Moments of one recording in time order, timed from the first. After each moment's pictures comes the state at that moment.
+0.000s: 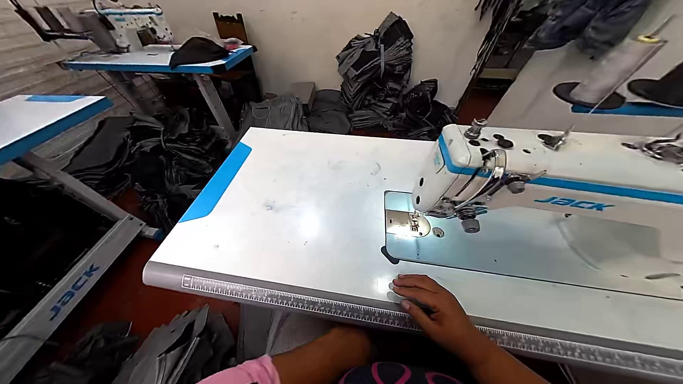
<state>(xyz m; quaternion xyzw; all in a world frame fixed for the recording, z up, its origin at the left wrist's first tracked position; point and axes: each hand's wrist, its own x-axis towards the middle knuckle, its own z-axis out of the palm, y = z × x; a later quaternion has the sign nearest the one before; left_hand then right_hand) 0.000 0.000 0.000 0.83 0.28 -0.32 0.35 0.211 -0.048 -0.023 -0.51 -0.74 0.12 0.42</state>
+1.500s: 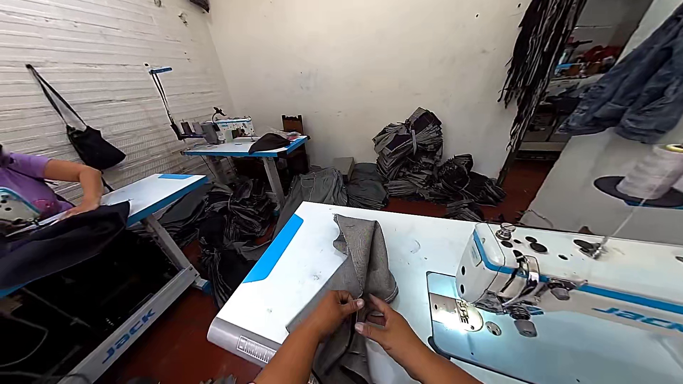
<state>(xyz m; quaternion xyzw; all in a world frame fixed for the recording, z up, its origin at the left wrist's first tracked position) -0.078 0.157 0.063 0.70 0.45 0.18 0.53 0.099 0.084 0.056 -0.54 -0.52 0.54 0.38</state>
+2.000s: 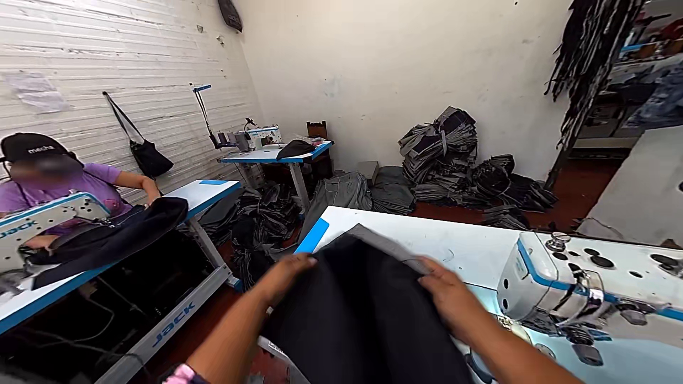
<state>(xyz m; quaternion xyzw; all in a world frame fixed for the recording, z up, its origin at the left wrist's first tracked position) -0.191 0.153 0.184 0.68 0.50 0.34 0.41 0.117 0.098 0.149 -0.52 -0.58 0.37 0.50</state>
